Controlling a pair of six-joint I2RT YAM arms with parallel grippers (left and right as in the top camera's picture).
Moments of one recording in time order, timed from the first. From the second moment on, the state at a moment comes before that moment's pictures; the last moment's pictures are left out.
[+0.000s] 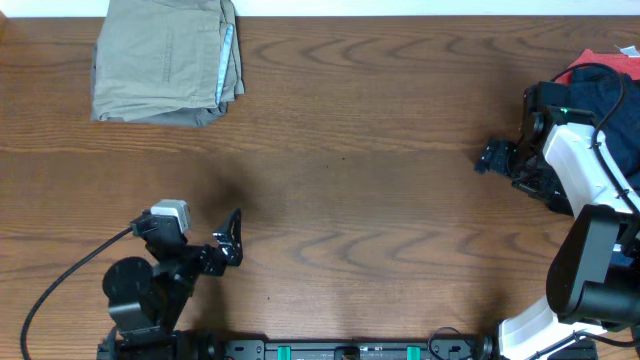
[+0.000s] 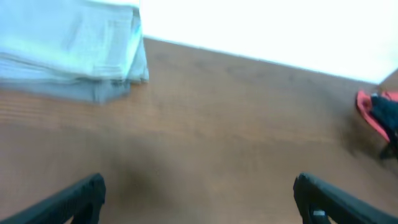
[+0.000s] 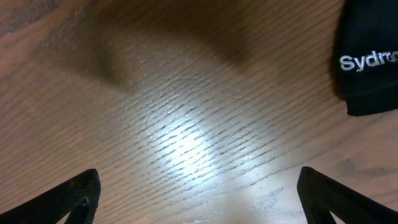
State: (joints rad) left arm 0.14 0.26 0.40 -0.47 0.42 -0.20; right arm -0.15 1.80 1.24 -0.95 0.07 0.39
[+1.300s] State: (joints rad) left arm 0.10 0.01 0.02 -0.09 0.12 -0.19; right arm -0.15 1.80 1.24 -0.95 0.07 0.39
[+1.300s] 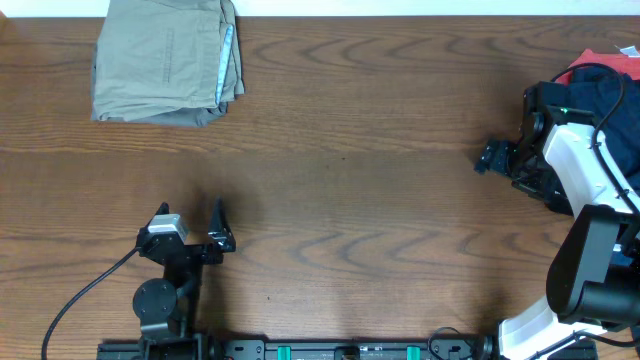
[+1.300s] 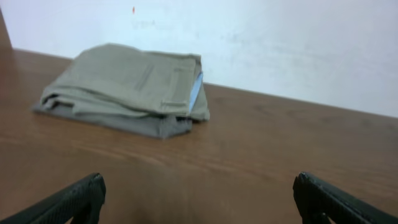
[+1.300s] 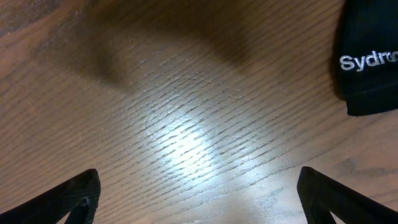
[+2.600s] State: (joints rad) left arm 0.10 0.01 0.01 -0.09 0.10 -0.19; right arm -0.15 1.80 1.24 -0.95 0.07 0.39
